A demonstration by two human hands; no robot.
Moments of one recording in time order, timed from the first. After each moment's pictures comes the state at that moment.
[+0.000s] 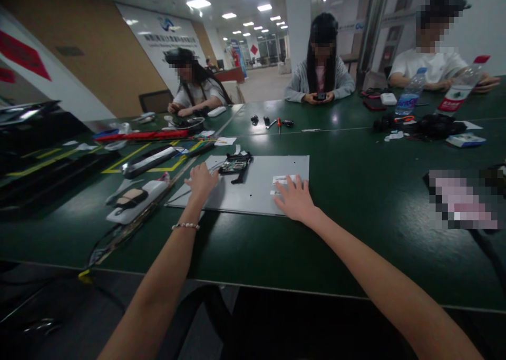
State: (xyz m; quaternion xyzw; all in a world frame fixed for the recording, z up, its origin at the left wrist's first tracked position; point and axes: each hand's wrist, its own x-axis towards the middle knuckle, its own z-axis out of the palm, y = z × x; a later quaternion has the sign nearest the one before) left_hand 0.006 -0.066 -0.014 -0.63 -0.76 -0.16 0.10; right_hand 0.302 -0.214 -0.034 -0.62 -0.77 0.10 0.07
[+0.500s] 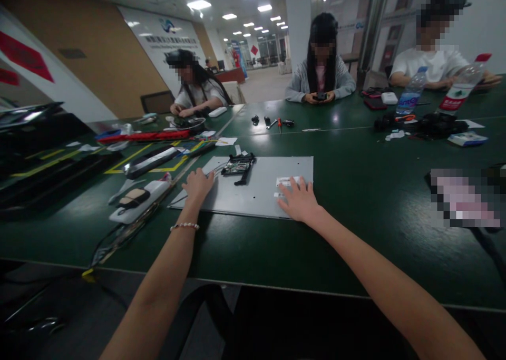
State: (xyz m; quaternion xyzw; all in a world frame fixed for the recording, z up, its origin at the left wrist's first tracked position) left_hand -0.021 -0.056 -0.026 -0.60 -0.79 -0.14 0.09; right_hand 0.309 -0.223 -0.025 -0.62 -0.77 0.12 0.03
